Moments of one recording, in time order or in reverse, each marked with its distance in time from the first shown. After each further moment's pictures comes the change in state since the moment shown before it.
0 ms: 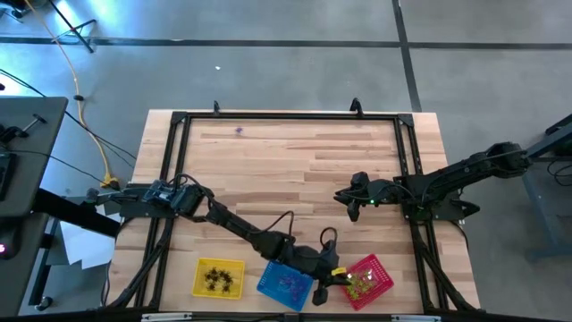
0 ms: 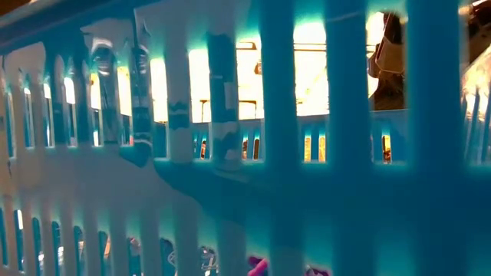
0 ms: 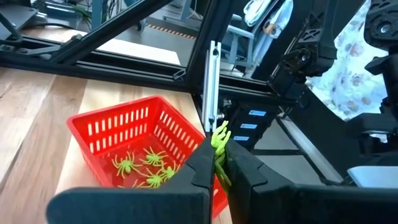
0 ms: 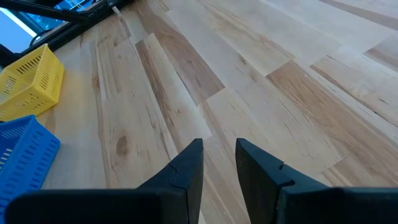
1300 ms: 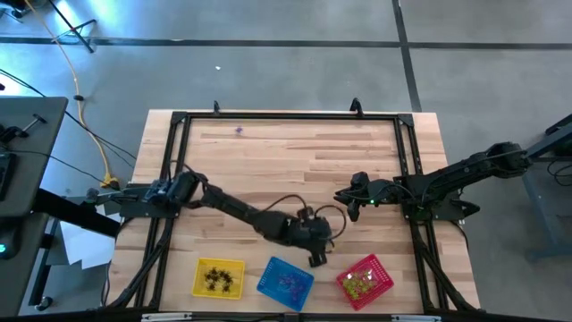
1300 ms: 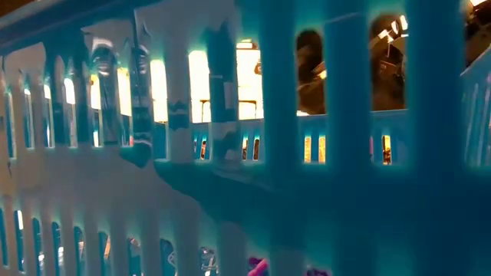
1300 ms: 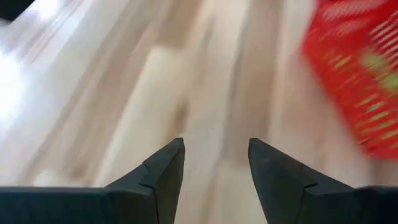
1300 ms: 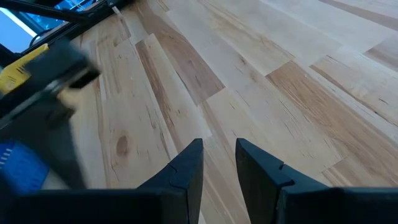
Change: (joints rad) left arm 0.097 -0.106 -0.002 -0.689 -0.290 -0.094; right arm 0.000 0.000 0.000 0.000 0.000 0.000
